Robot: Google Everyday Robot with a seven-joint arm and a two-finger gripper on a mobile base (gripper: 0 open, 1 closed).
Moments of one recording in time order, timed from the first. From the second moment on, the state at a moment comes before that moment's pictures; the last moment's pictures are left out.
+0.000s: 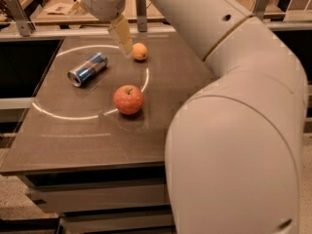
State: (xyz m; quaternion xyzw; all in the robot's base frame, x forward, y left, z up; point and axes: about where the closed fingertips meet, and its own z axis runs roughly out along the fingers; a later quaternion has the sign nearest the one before) arm 0.668 0.132 0.962 -0.95 0.24 -0.10 0.18
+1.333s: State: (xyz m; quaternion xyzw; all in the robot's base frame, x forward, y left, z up) arm 0.693 0.197 0.889 -0.95 0.27 -0.08 0.13
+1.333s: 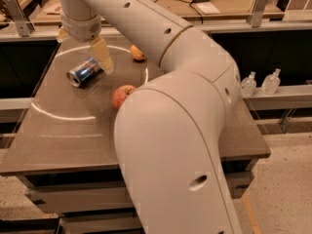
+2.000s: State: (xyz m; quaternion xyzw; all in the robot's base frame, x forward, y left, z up) arm 0.705 0.214 0.876 -0.96 0.26 -0.08 0.12
